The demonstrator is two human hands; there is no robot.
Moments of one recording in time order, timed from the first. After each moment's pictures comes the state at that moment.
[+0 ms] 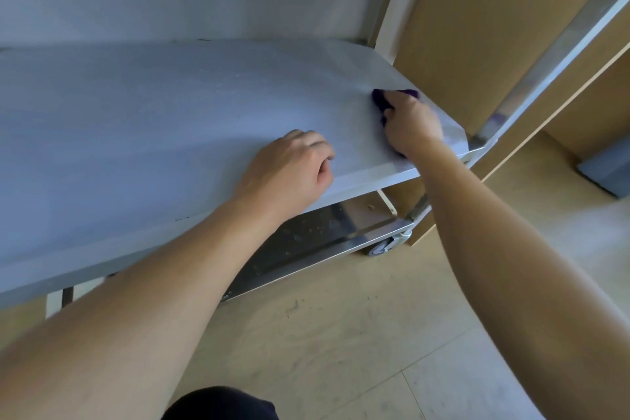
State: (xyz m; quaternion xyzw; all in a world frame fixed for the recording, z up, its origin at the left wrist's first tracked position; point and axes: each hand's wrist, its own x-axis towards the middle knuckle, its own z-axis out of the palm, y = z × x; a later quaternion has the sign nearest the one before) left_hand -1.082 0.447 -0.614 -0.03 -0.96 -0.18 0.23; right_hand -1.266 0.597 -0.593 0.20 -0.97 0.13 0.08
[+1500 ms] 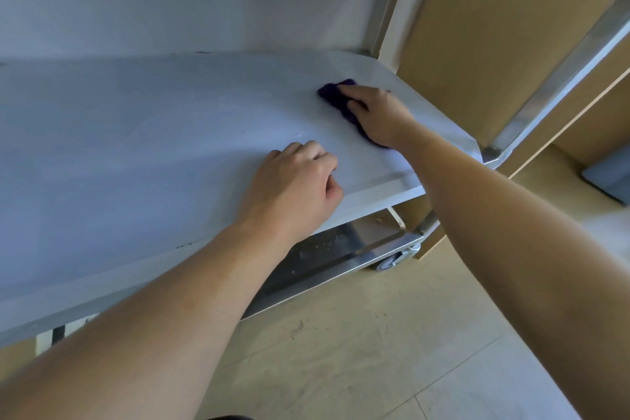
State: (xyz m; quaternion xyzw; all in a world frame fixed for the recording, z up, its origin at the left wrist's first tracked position) left_hand -1.085 0.446 -0.616 0.03 -0.96 -0.16 0.21; right_hand -1.297 0.549 -0.595 0.39 -0.90 0.19 0.06
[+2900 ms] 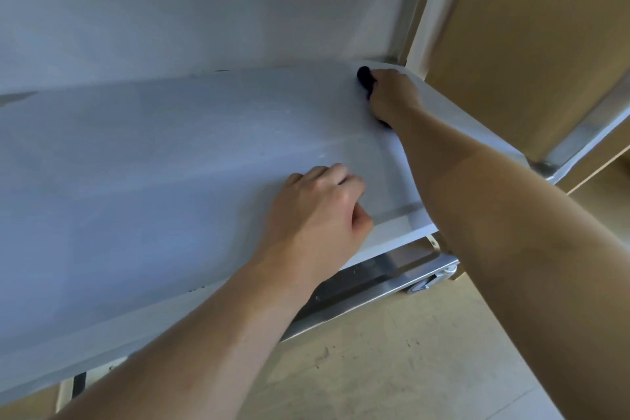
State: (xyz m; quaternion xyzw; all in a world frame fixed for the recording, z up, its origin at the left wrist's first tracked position) left_hand -1.088 0.444 -0.612 0.04 -0.96 -0.17 0.20; right_hand -1.377 0.484 -0.603 0.20 -0.96 0.19 0.06
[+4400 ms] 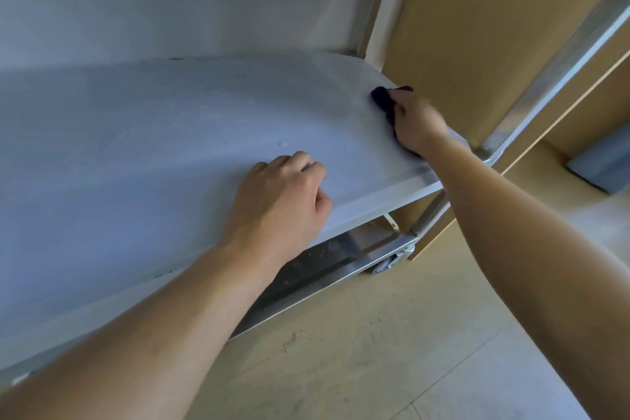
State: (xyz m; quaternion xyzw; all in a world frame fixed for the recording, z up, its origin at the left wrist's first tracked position) left_hand -1.088 0.451 -0.612 0.03 -0.97 -0.14 0.22; right_hand -1.324 0.609 -0.598 0.23 -0.95 0.20 0.09
